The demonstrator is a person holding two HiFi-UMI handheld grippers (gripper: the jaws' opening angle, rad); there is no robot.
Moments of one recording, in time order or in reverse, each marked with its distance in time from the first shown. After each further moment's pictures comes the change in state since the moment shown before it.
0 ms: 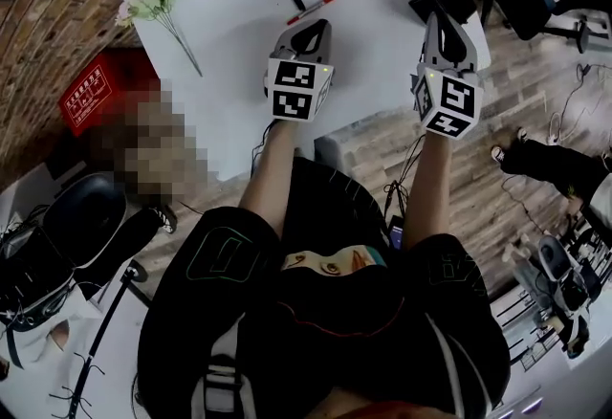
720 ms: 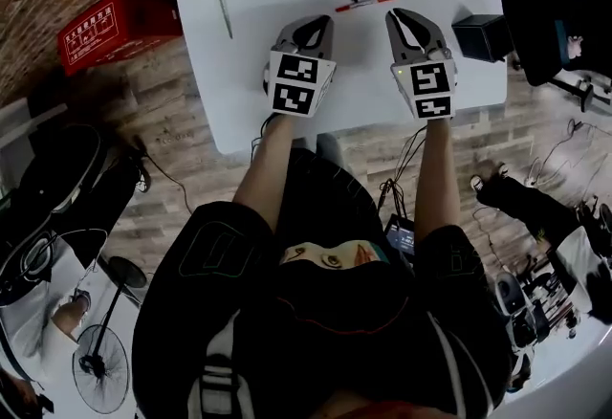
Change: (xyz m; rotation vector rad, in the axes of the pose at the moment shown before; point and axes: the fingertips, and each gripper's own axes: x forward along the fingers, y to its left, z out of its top) left arm -0.053 0.073 -0.038 -0.105 -0.020 0.152; right arm 0.046 0.187 -0.033 -0.389 0.127 0.595
